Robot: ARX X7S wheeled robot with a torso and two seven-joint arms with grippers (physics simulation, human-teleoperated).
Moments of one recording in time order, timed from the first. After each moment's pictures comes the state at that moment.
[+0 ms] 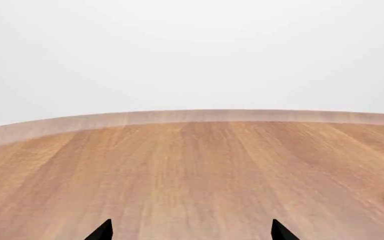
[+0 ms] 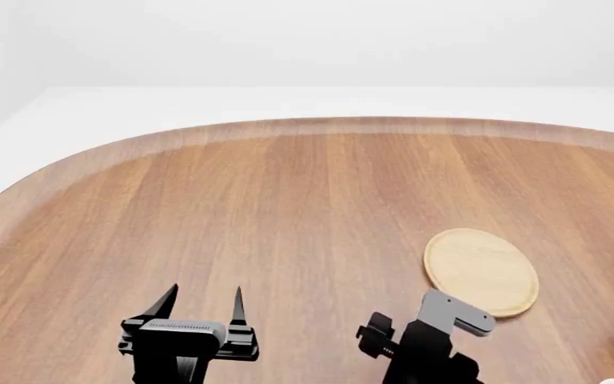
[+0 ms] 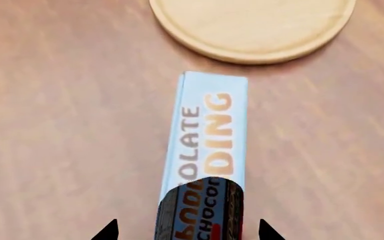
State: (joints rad) left arm -0.02 -0.24 0.29 -0.01 -0.27 0.09 -0.20; right arm 0.35 0.07 -0.13 0.15 0.81 0.77 0.96
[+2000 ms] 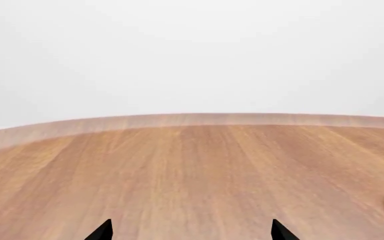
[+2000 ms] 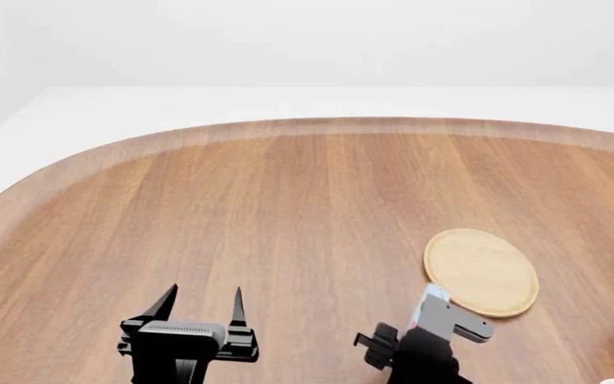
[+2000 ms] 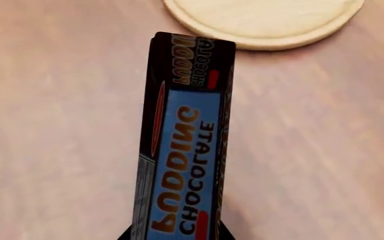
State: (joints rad) left arm -0.02 -0.27 0.32 -0.02 -0.29 0.13 -0.22; right arm 0.32 0.14 -0.21 0.13 0.93 0.71 1.00
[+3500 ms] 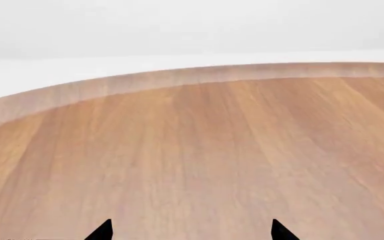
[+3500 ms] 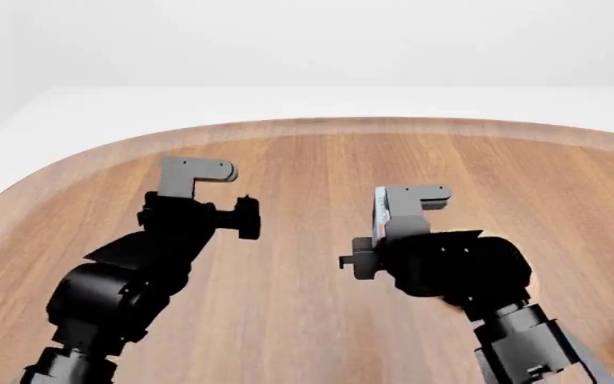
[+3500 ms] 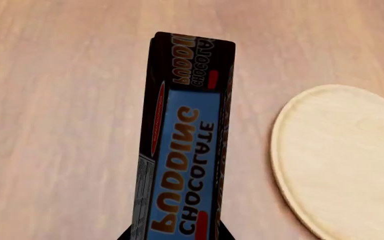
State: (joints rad) left arm -0.81 -0.28 0.37 -0.29 -0.59 -0.71 -0.19; right arm 0.98 0.22 -0.52 0.54 0.96 1.04 0.60
